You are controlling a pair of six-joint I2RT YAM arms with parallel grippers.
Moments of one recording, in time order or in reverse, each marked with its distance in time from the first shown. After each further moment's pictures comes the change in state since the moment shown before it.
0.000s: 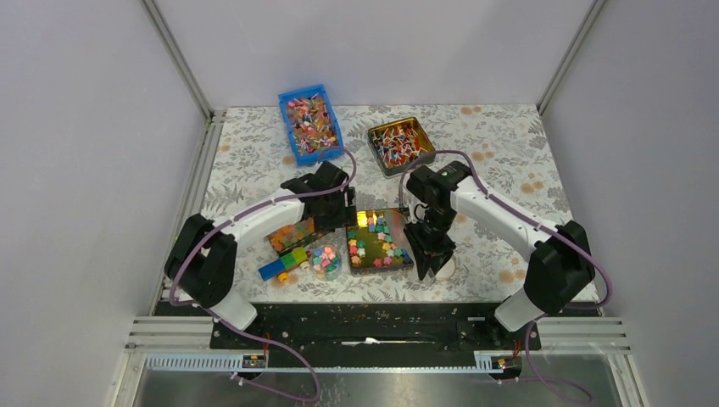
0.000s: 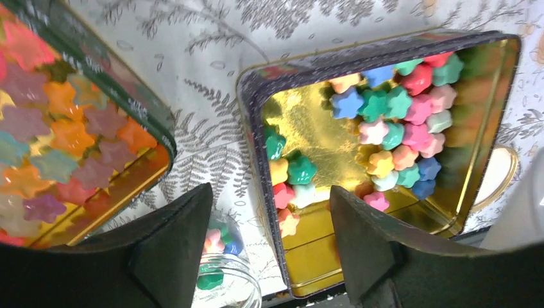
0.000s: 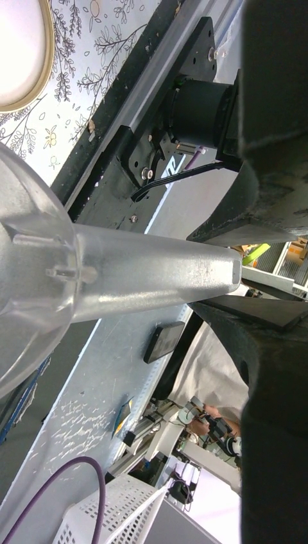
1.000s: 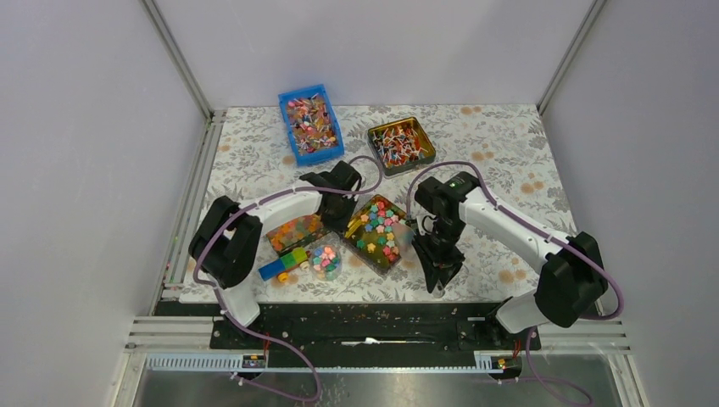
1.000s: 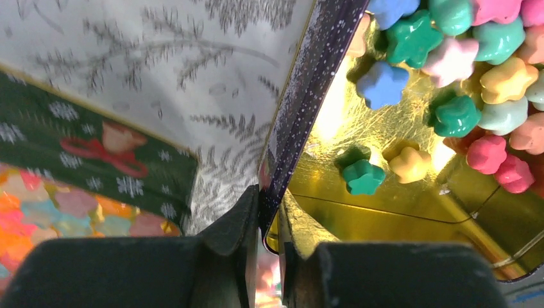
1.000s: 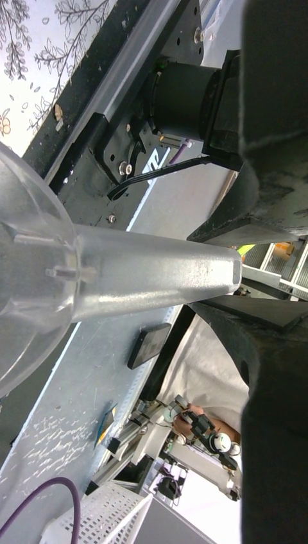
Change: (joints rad) left arm -0.026 0.201 0.161 -0.094 0.000 0.487; right arm 0.000 -0.095 -0.113 -0.015 -0.013 -0.003
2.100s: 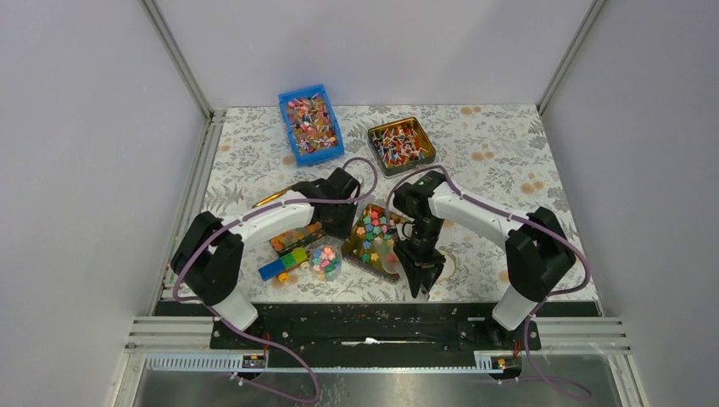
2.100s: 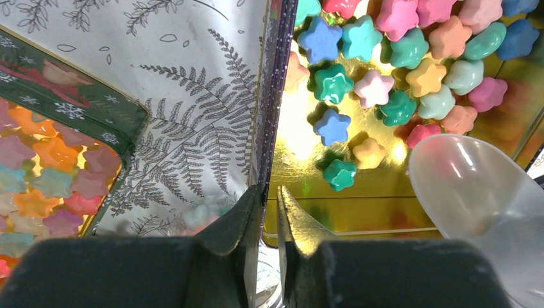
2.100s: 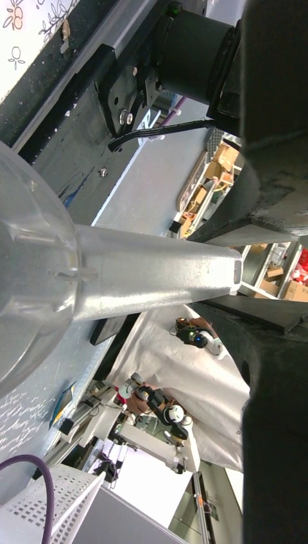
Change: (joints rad) left arm -0.052 -0.168 -0.116 0.024 0.027 -0.180; right arm 0.086 0.200 0.080 -0.034 -0.146 -0.023
